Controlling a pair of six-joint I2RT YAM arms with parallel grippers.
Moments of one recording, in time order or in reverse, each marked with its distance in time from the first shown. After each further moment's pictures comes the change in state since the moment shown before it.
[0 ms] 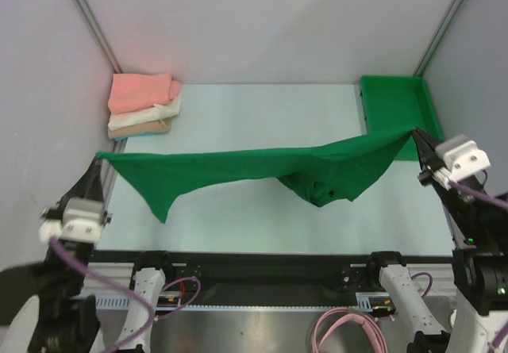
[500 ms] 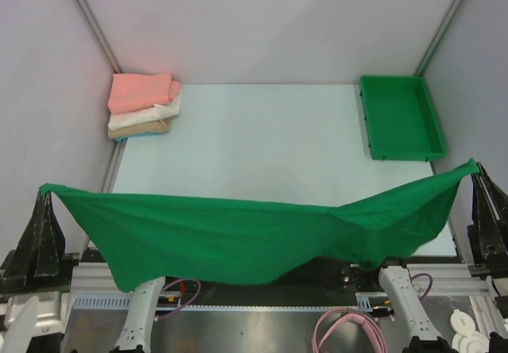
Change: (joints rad) left arm 0.000 -0.007 0.366 -0.041 -0.068 0.031; right arm -0.038 -0.056 0.422 -0.045 -0.057 -0.027
